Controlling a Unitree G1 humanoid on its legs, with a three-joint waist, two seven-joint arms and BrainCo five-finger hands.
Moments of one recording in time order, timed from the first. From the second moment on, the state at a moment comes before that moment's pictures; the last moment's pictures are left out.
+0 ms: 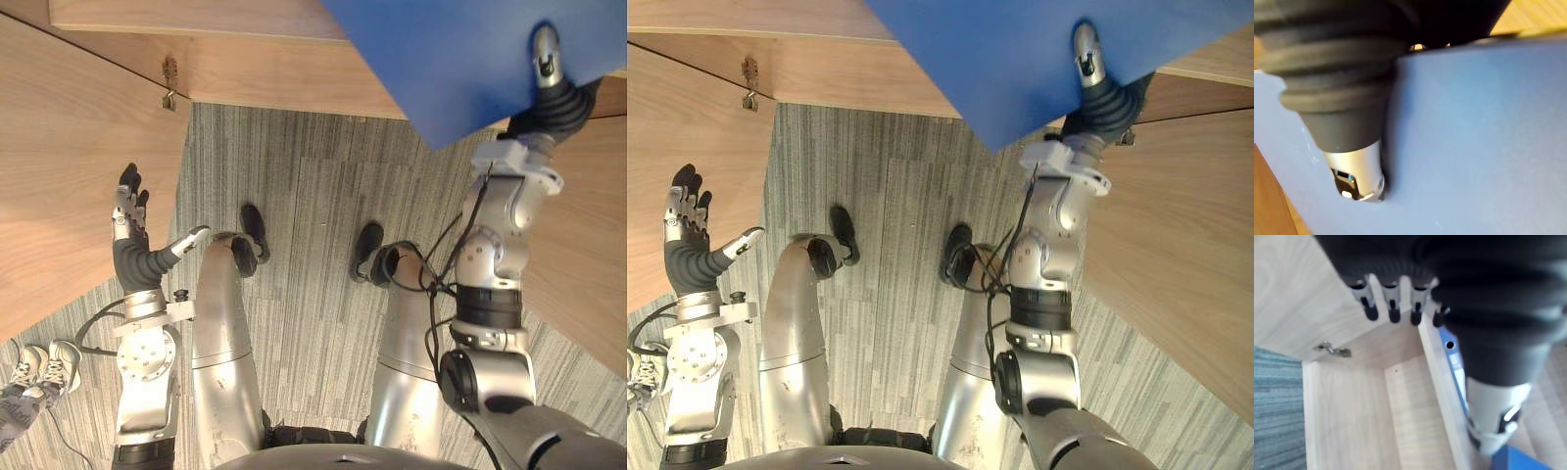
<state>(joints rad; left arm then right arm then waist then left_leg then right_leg) 0.07 0.07 0.11 -0.32 0.04 -0.27 0.22 -0.73 -0.23 -0.21 -0.03 0.65 -0.28 -0.27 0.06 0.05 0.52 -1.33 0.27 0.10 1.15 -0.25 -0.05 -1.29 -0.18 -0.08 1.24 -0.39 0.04</state>
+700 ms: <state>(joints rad) 0.02 0.07 0.11 -0.18 -0.04 -0.22 0.24 -1.09 -0.38 -0.28 0.26 1.04 -0.30 -0.37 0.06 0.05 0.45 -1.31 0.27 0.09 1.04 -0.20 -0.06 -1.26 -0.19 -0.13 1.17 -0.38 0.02</state>
